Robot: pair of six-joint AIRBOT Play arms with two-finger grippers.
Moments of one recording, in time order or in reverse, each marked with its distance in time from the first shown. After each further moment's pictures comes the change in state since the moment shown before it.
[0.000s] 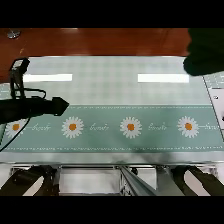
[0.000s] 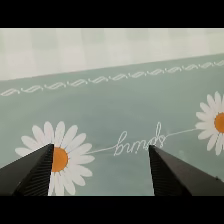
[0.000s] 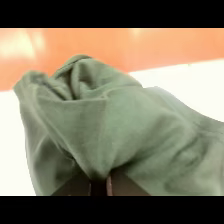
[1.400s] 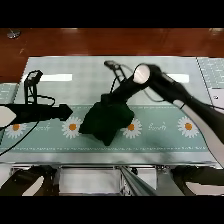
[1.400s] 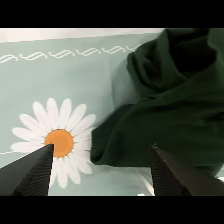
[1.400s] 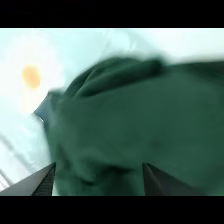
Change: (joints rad) left arm 0.024 -0.090 -0.093 -0.010 0.035 -0.010; right arm 0.784 -0.609 -0.201 0.289 -0.066 -0.013
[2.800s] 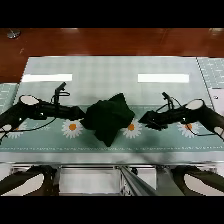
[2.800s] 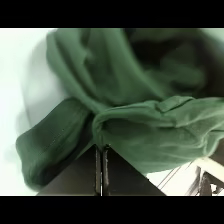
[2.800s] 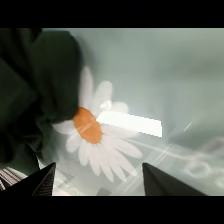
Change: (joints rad) left arm 0.193 -0.484 -0.081 -0.764 -0.017 0.690; right arm -0.487 0.265 -0.837 0.374 -0.100 -0.203
